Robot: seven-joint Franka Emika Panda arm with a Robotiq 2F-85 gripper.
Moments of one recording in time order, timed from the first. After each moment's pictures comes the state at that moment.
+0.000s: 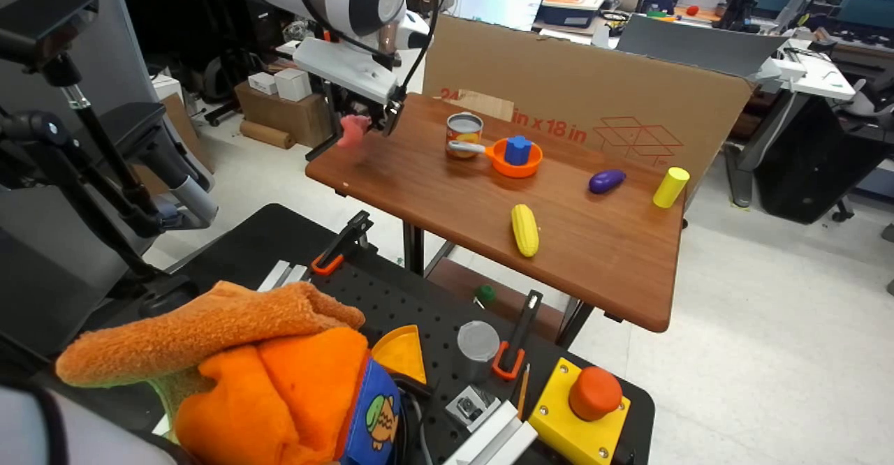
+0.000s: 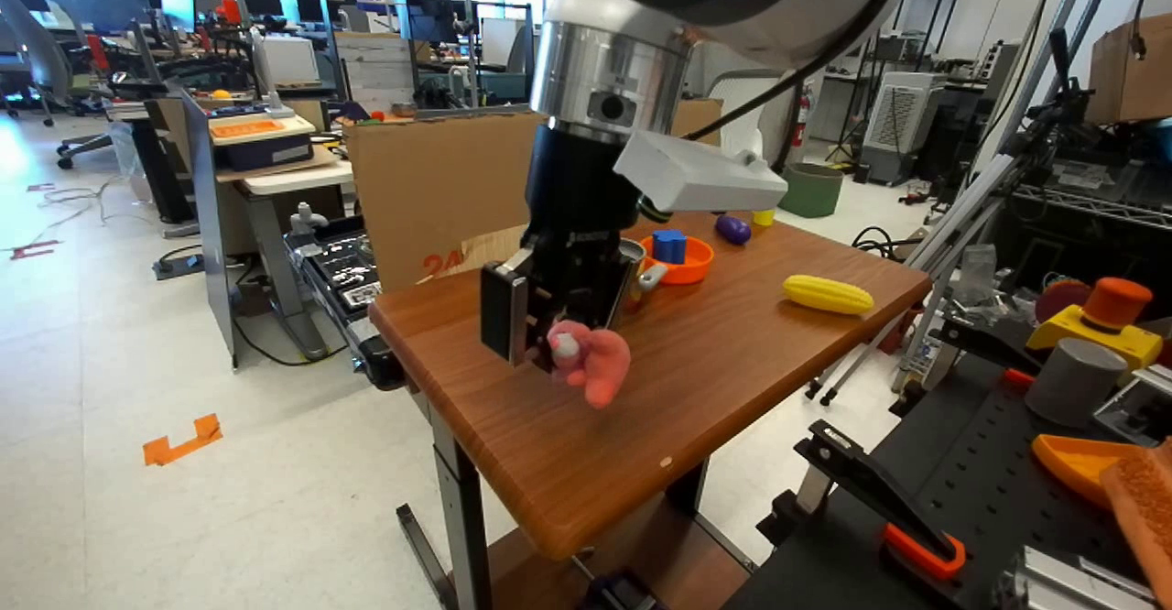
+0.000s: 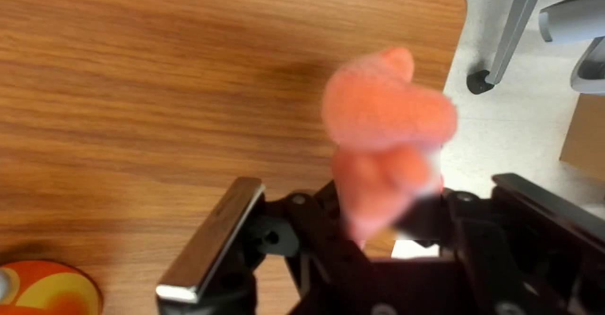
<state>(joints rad) 0.11 0.50 0.32 -2.21 0.13 2.77 0.04</state>
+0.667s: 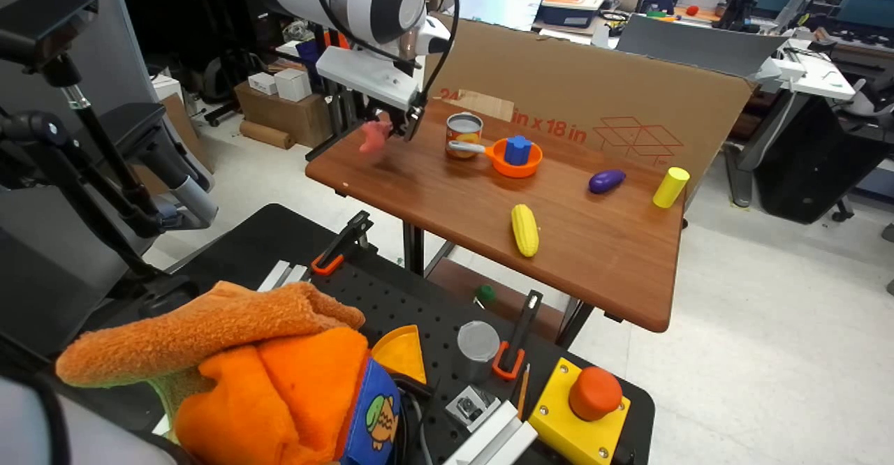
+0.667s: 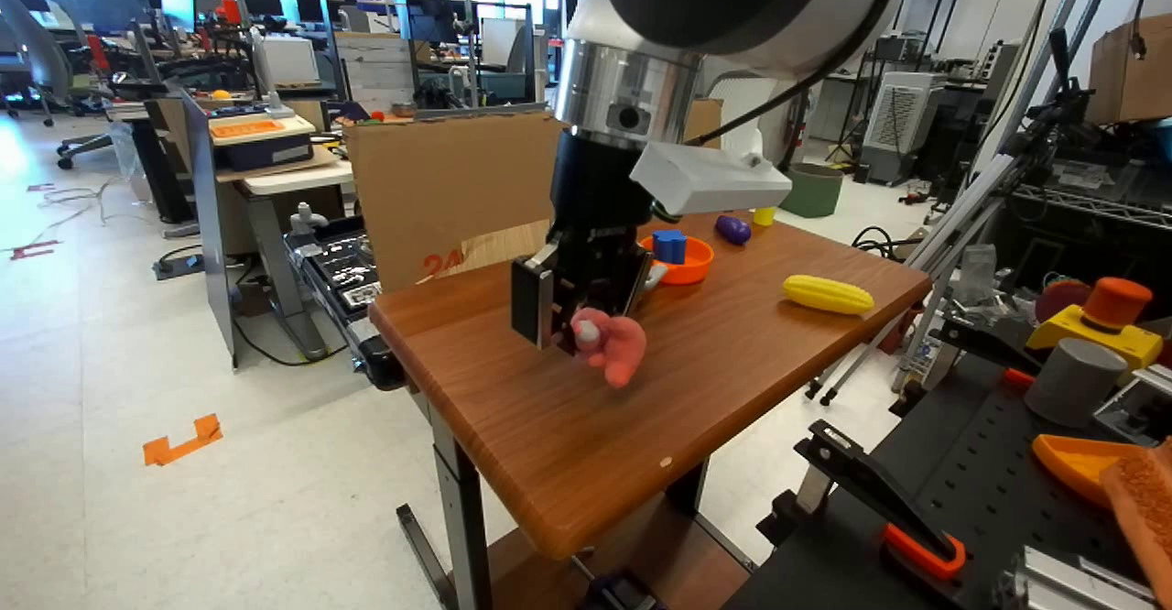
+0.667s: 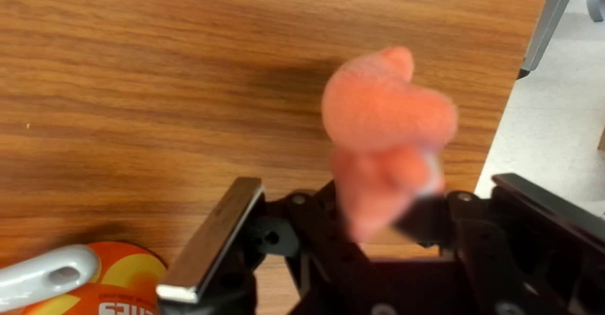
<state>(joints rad) 0.15 0.51 0.23 -2.20 0.11 2.78 0.04</state>
